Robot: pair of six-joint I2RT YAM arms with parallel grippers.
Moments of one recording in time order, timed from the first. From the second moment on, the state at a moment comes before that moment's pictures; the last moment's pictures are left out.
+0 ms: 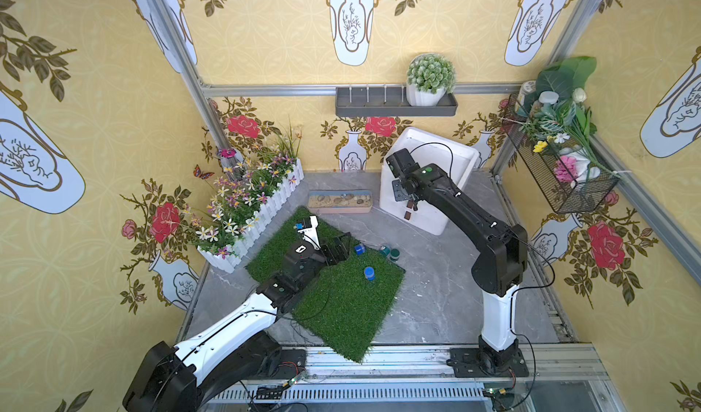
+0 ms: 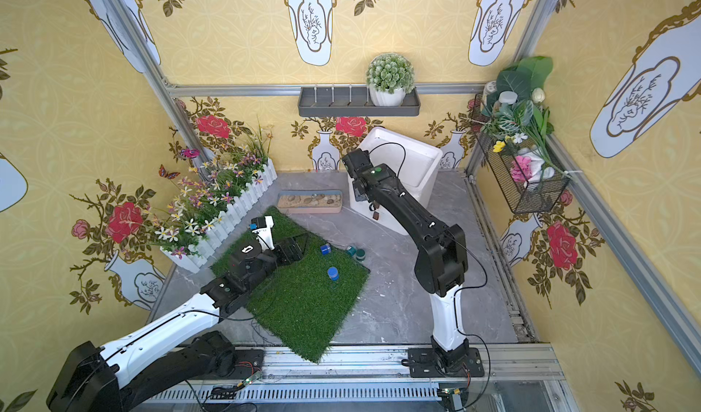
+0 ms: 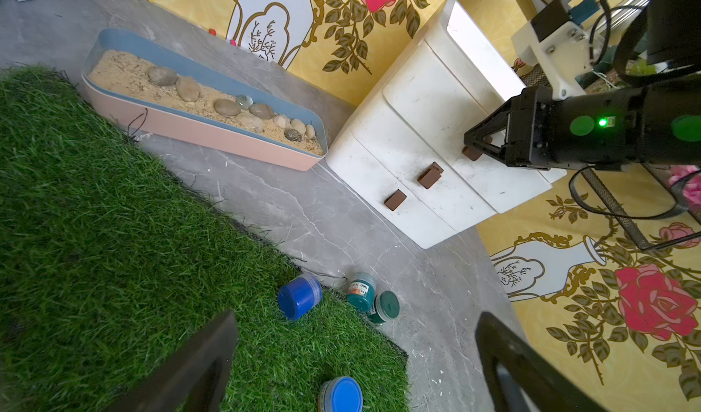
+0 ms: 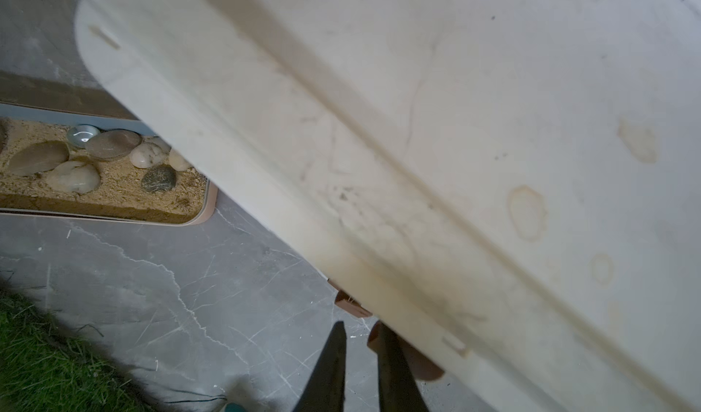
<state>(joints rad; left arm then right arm) -0.64 0.97 0.47 0.20 -0.08 -0.74 0.44 2.01 1.97 -0.97 0.49 0.23</state>
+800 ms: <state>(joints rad) -0.64 1.21 0.52 0.44 0.17 -0.75 0.46 1.67 1.56 -0.89 0.39 0.22</state>
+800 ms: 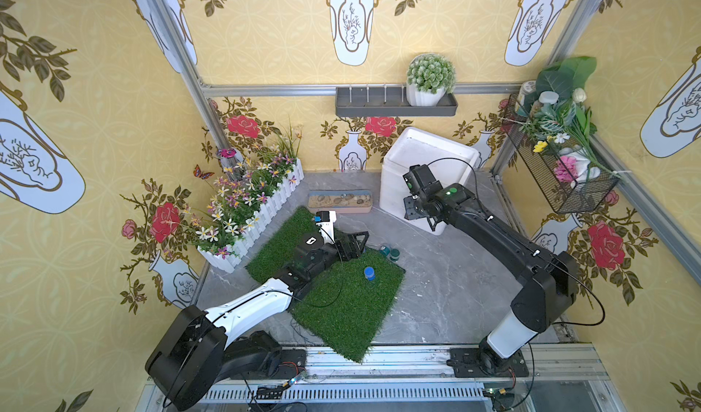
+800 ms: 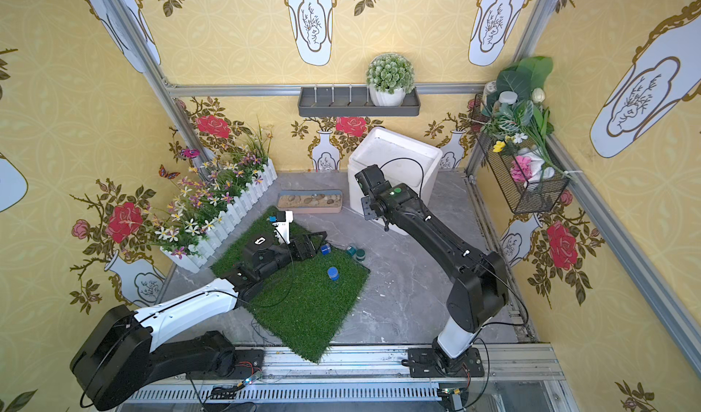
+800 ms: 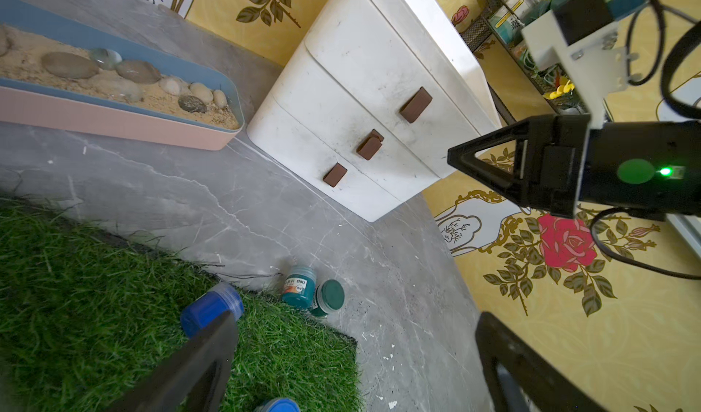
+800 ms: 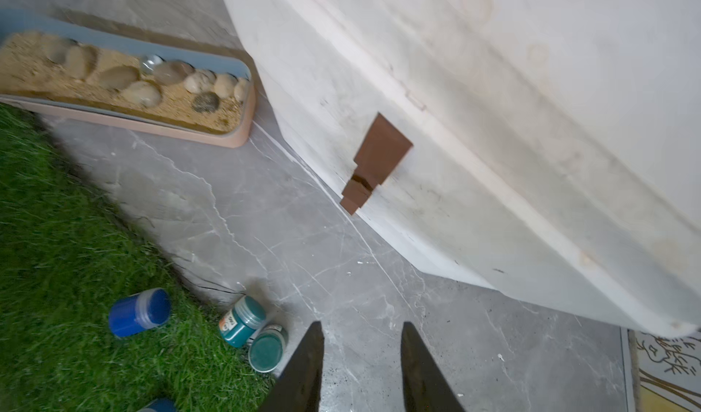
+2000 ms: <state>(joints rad) -0.67 1.65 0.91 0.41 0.38 -0.69 0.43 1.10 1.04 -0.56 0.15 0.37</state>
